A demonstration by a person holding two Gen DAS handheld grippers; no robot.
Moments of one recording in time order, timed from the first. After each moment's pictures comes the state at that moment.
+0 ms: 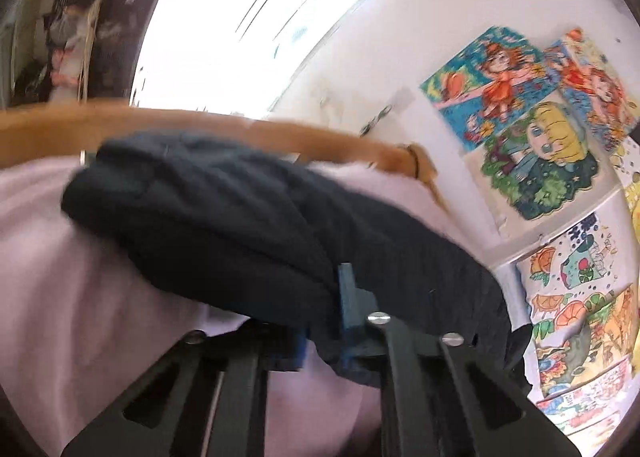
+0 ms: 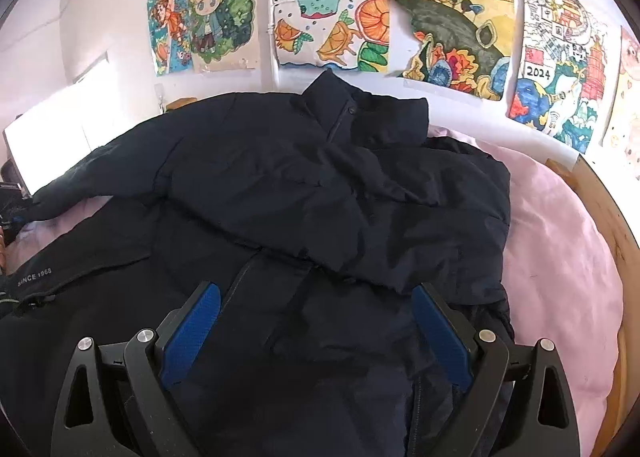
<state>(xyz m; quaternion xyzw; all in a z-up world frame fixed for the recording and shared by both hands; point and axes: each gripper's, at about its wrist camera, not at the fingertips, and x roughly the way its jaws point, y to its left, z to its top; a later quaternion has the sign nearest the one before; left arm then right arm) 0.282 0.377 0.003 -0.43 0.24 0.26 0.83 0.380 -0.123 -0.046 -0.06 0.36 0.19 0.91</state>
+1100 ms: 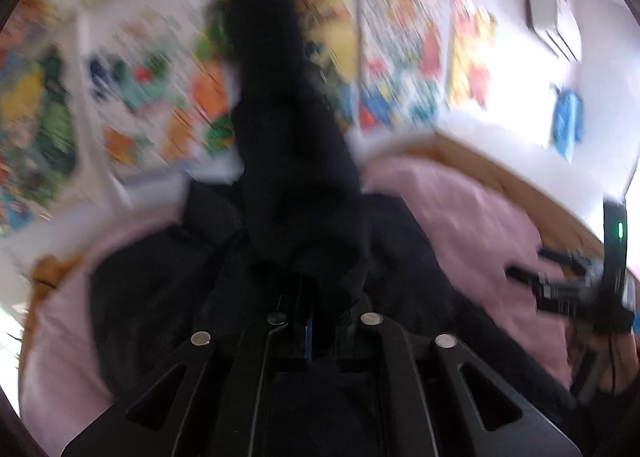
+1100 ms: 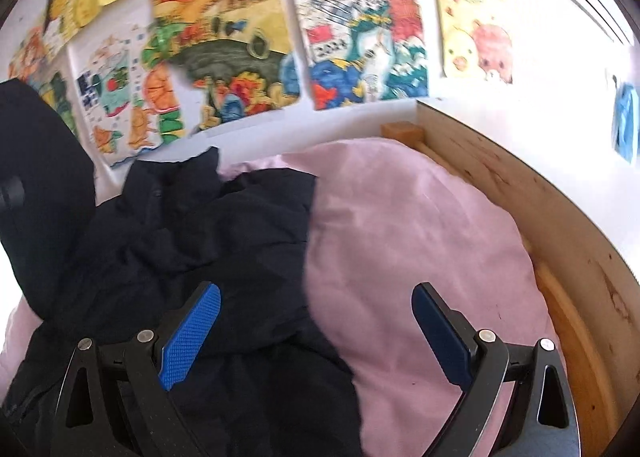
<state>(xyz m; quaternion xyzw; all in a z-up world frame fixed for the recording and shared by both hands) 0.496 -0.082 0.056 0.12 0.34 -0.26 0.90 0.419 -0.299 -0.036 0.10 0.32 -0.02 0.94</state>
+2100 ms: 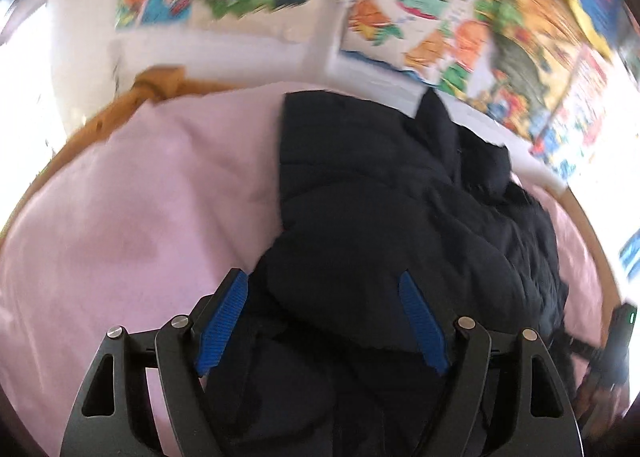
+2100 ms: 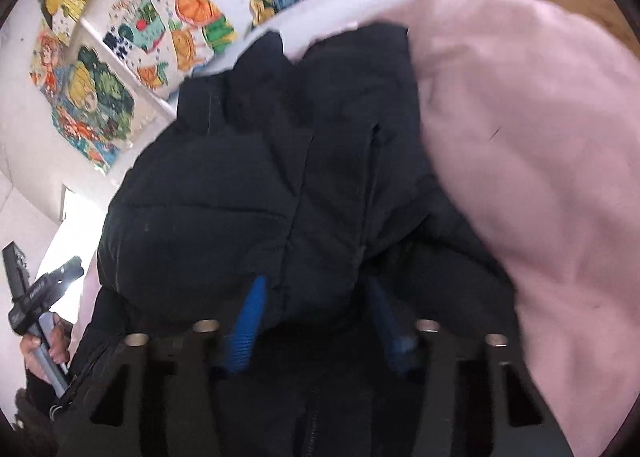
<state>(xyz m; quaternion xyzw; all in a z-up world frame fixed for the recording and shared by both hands) 0.491 0.175 -0.012 -0.12 0.40 -0.04 0.91 0.457 -0.254 -0.124 0.21 0.45 0.16 0.85</state>
